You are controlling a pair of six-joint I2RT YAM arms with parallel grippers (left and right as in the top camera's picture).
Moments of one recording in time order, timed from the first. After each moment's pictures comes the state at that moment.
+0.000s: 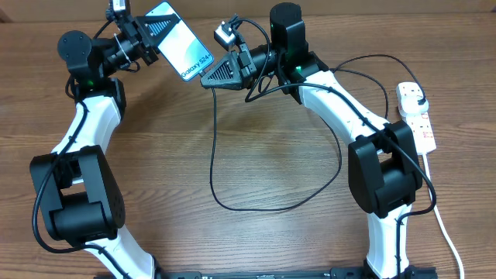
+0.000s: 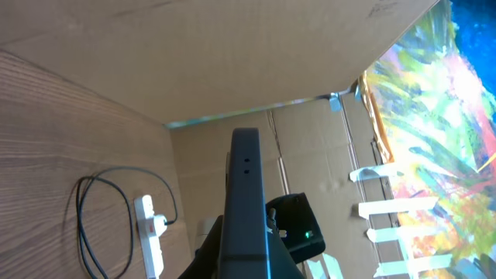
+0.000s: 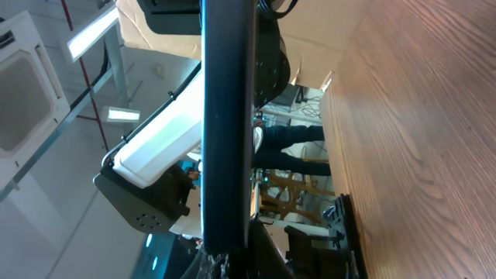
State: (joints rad) left arm 0.16 1.93 1.32 0.90 1.19 -1.64; right arm 0.44 2.17 1.75 0.27 -1.50 1.14
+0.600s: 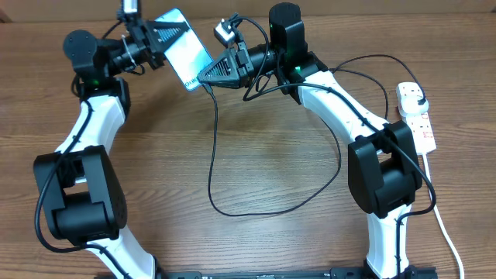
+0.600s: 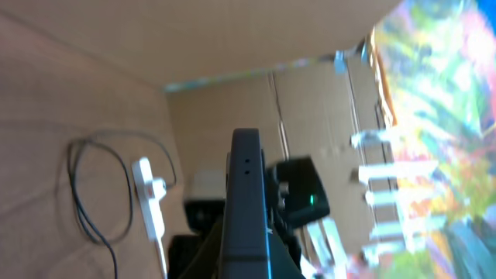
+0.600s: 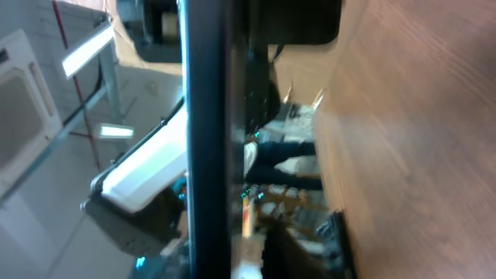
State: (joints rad) left arm 0.13 1.93 1.32 0.90 1.31 -1.64; right arm 0.44 2.17 1.75 0.27 -1.42 1.15
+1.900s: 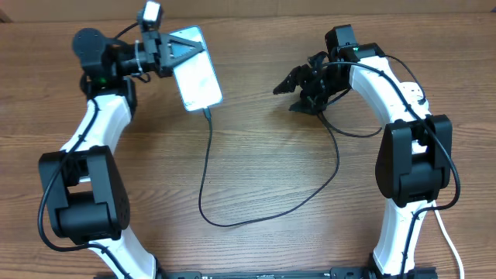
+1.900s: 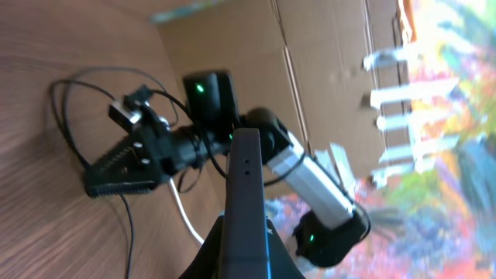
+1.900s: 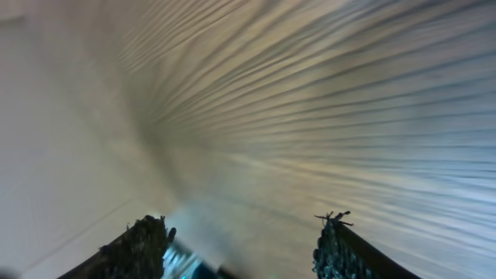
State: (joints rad) left arm 0.09 1.93 1.32 0.88 1.51 -1.54; right arm 0.17 2.17 1.75 -0.96 -0.72 0.62
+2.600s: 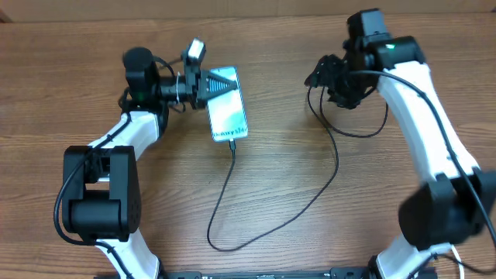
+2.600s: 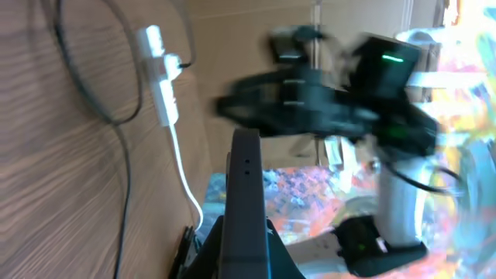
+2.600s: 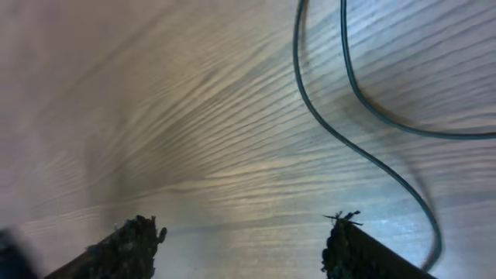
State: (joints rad) left arm -0.05 1.93 1.10 0.65 1.48 -1.27; right arm 0.17 1.83 1.75 -1.13 -0.28 0.64
